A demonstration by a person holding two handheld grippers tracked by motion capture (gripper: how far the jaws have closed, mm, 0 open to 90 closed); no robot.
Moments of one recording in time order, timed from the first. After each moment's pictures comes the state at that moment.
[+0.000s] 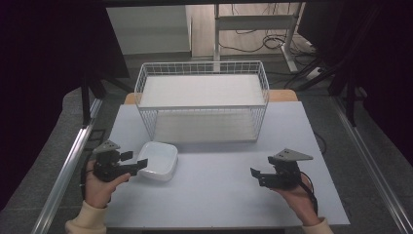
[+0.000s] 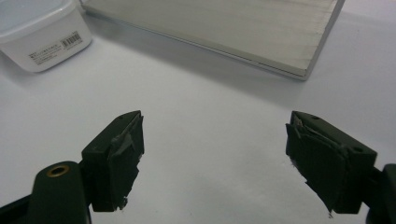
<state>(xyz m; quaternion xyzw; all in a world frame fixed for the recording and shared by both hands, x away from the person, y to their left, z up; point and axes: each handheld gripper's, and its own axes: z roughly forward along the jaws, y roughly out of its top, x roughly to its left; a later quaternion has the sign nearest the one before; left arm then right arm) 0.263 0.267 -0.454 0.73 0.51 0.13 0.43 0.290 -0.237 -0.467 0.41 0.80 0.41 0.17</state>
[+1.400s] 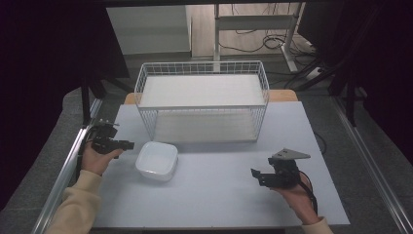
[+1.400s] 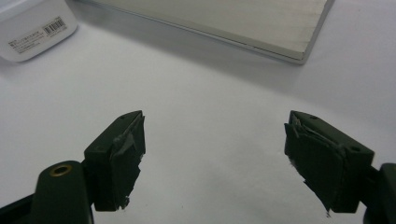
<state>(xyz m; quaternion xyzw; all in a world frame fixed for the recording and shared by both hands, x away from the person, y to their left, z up) 0.353 0.307 -0.476 0.76 0.58 0.07 0.29 0.296 -0.237 -0.475 0.42 0.80 0.39 0.16</state>
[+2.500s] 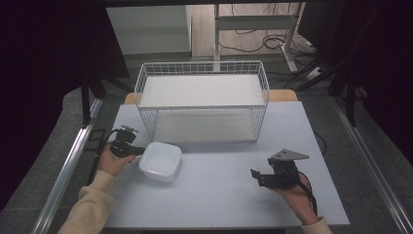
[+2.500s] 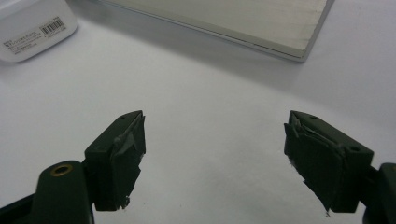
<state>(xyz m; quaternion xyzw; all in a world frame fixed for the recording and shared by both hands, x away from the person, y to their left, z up) 0.363 0.266 -0.499 0.80 0.53 0.05 0.28 0.295 -0.236 -0.477 0.42 0.80 0.39 0.16</state>
